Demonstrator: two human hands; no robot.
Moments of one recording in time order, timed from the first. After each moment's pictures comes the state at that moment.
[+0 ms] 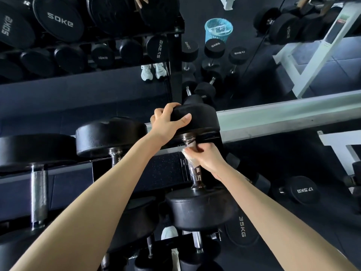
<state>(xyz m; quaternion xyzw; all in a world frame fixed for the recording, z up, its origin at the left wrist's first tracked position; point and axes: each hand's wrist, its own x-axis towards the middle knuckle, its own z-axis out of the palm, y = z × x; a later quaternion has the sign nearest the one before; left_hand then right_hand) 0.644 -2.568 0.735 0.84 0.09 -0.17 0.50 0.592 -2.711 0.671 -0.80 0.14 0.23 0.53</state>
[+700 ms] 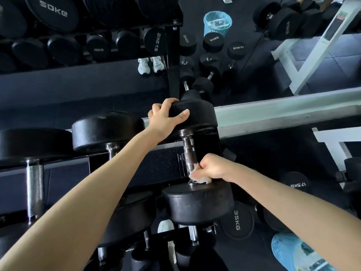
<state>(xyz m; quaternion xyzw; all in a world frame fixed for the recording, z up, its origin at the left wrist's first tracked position) 0.643 -2.567 0.738 0.86 0.07 -0.18 0.48 0.578 -2.738 0.678 -0.81 -0.02 0.47 0.35</state>
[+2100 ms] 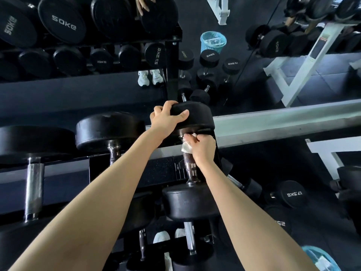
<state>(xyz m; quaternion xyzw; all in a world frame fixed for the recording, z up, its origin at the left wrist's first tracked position) 0.640 -2.573 0.736 0.84 0.10 -0.15 0.51 0.597 -2.688 0.671 -0.89 0.18 0.01 0.42</state>
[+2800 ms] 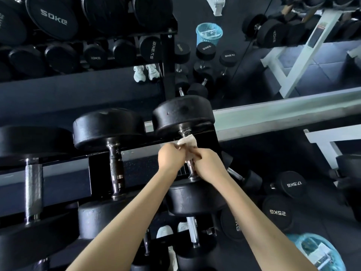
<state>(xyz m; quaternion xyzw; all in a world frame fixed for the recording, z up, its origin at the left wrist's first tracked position) 0.568 -2.594 0.670 0.84 0.21 -0.17 0.48 0.538 -2.697 0.717 -0.90 0.08 0.19 0.38</state>
